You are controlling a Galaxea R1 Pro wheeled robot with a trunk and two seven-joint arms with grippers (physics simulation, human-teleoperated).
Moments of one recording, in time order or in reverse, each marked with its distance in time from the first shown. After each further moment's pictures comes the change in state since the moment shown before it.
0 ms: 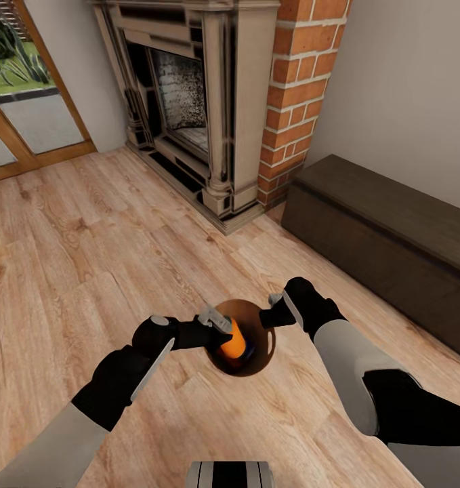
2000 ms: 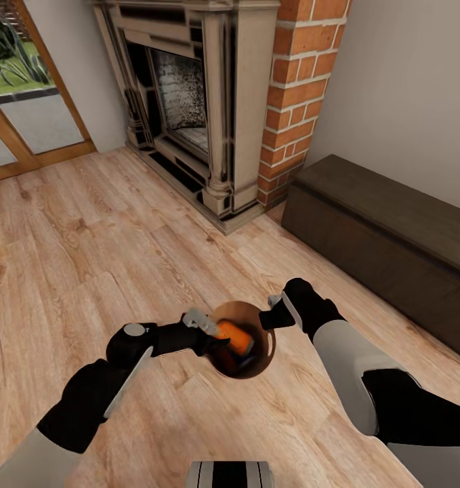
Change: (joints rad) left arm 0.095 0.081 0.070 -0.171 0.006 -0.085 -0.067; right arm -0.001 0.002 0.007 0.014 0.007 -0.001 0.000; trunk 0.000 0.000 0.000
